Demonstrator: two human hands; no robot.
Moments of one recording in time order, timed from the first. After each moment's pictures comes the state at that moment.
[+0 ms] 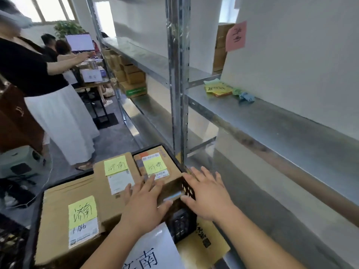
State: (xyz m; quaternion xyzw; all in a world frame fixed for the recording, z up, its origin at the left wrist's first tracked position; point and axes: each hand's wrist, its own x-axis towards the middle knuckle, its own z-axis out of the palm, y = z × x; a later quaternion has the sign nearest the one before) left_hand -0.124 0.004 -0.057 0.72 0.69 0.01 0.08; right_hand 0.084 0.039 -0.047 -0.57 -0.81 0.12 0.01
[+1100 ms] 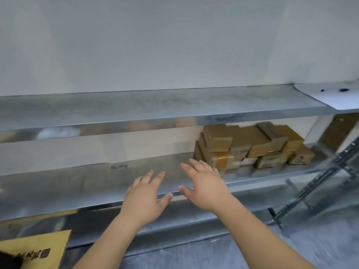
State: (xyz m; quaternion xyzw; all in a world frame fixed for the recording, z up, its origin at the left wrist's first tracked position) left_hand 0.215 -0.294 -0.056 0.98 0.15 -0.02 0.14; right_hand 0.322 -0.471 -0.035 -0.93 -0.34 0.08 0.10
